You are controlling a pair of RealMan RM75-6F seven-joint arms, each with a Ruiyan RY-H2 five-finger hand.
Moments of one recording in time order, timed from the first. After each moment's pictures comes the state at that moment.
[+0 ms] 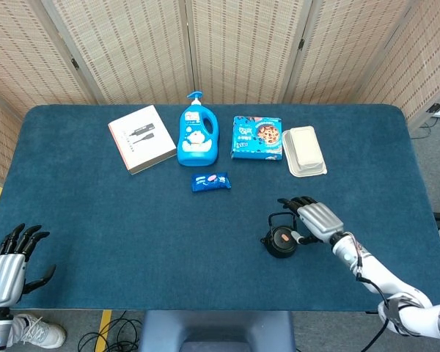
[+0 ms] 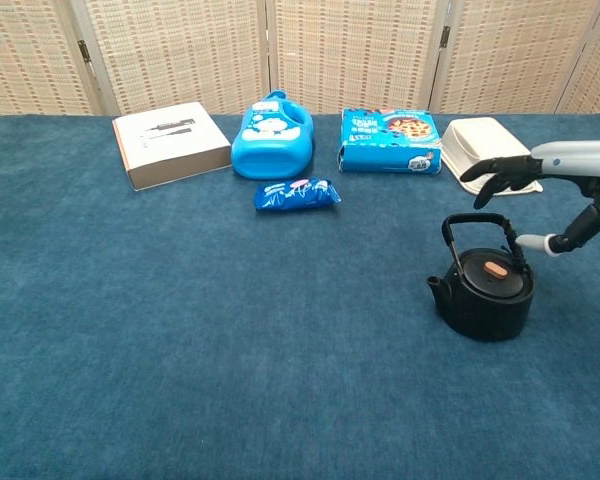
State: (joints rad) left arm -0.07 -1.18 -0.04 -1.65 1.50 1.52 0.09; right arm 0.63 -1.19 0.12 -1.62 -1.31 0.71 0.07
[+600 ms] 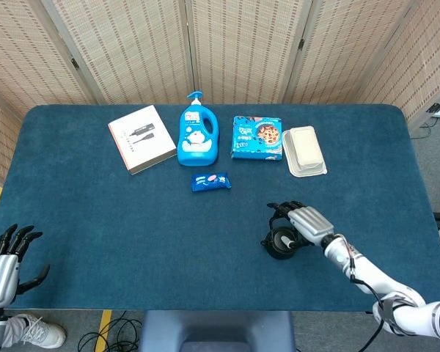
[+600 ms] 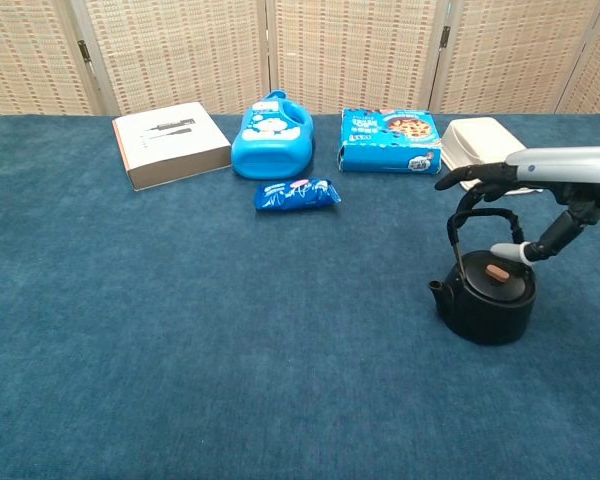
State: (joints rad) left arm -0.06 -1.18 -0.04 -1.63 1.49 1.53 0.07; right arm 0.64 -1.18 0.10 -1.67 -1.35 0.72 0.15
